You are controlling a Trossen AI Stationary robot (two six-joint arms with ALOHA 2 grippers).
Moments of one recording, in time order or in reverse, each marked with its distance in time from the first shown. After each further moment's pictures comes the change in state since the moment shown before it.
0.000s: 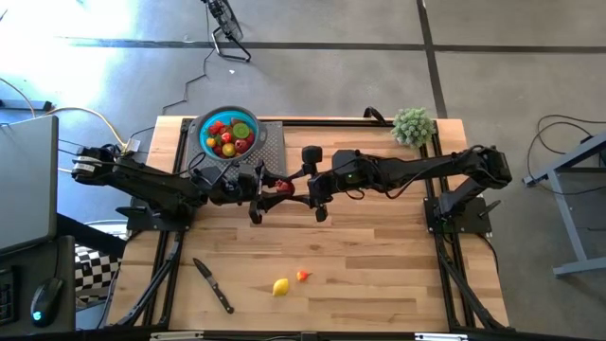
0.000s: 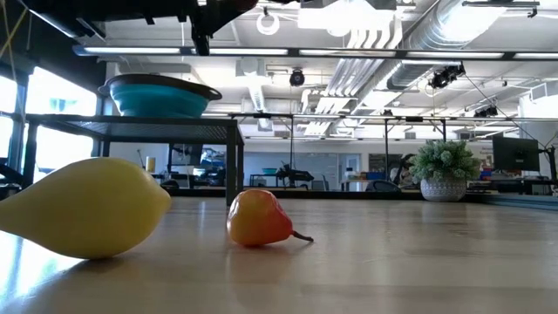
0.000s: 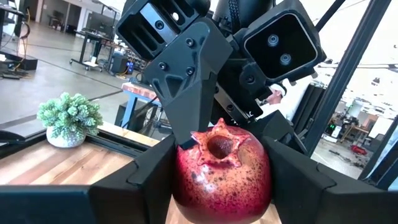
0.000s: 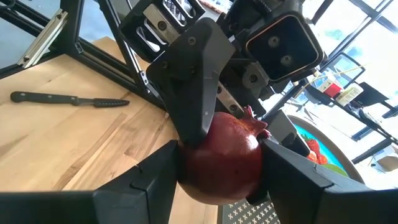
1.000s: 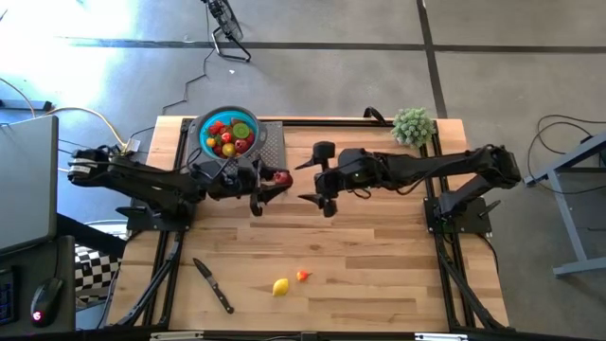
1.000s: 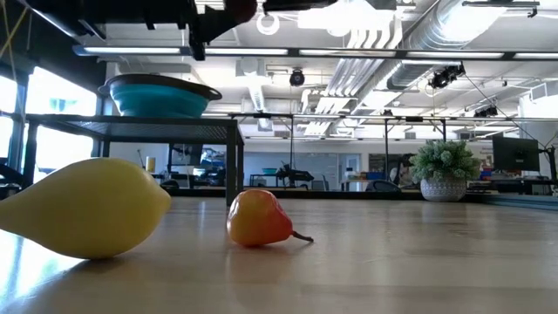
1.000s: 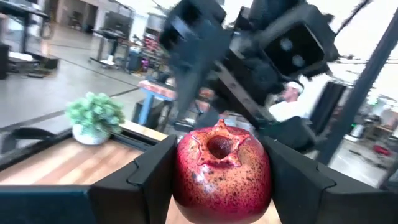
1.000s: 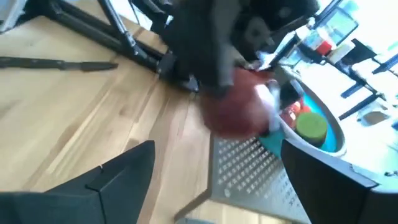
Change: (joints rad) left arm 0.057 -0.043 0.000 -0.076 0.001 0.007; right arm 0.008 -0.077 0.001 -0.193 0.133 0.041
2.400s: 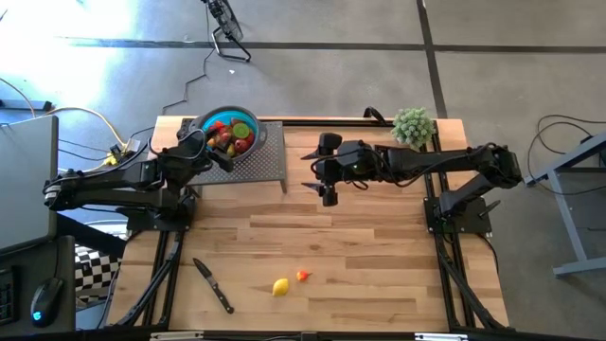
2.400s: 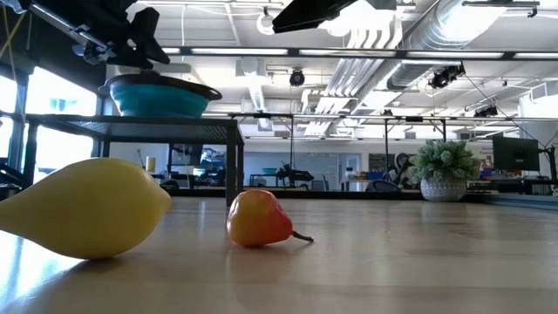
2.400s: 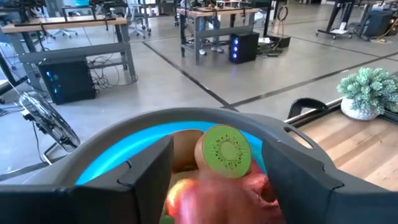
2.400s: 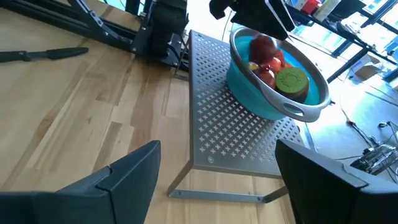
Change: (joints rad) left arm 0.177 -0.587 0.000 -0.979 -0.735 0.100; right arm -0.067 -0.013 -0.001 -0.087 0.046 0.114
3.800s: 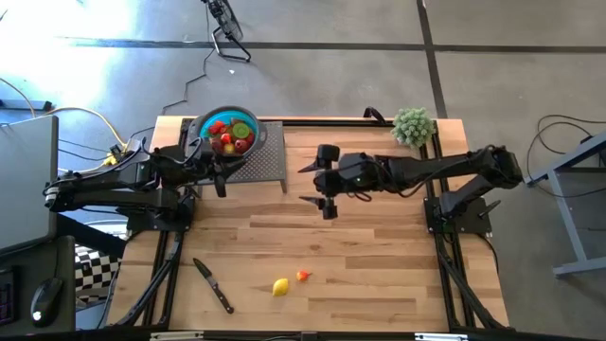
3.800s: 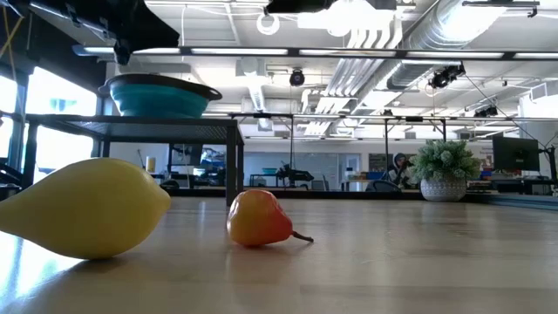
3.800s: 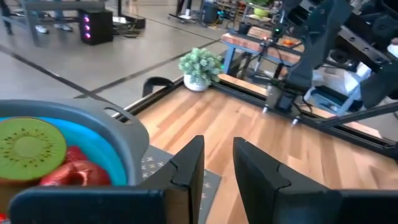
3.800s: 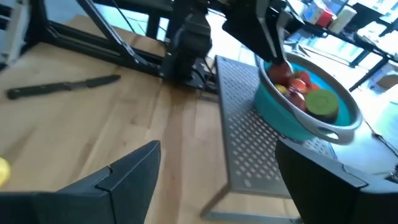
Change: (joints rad) left arm -0.001 -0.047 0.000 0.023 0.638 -0.036; right arm 0.092 0.001 0.000 0.041 0.003 0.081
